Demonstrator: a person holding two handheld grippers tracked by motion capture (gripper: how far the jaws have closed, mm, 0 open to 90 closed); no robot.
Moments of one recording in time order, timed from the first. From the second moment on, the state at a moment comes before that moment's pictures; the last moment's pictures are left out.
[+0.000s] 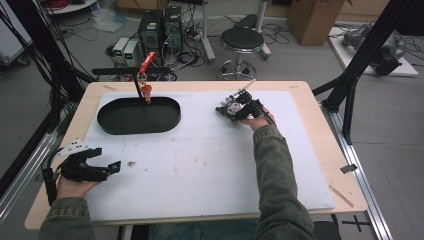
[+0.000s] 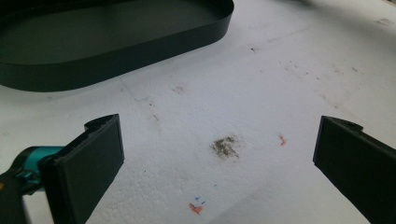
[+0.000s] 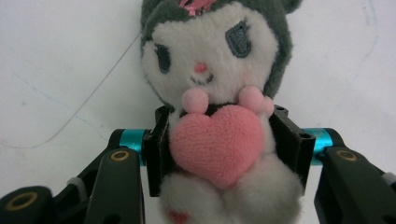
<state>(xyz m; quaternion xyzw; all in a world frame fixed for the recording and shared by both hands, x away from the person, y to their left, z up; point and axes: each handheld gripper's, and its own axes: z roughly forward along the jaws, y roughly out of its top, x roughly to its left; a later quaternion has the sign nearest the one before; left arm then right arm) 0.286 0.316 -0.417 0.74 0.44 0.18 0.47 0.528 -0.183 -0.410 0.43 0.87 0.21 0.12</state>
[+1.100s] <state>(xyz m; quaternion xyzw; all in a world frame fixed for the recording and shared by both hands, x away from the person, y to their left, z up) 0.289 0.315 -0.418 0.74 0.44 0.17 0.47 0.485 -0.164 -0.350 0.38 0.86 0.32 0.08</state>
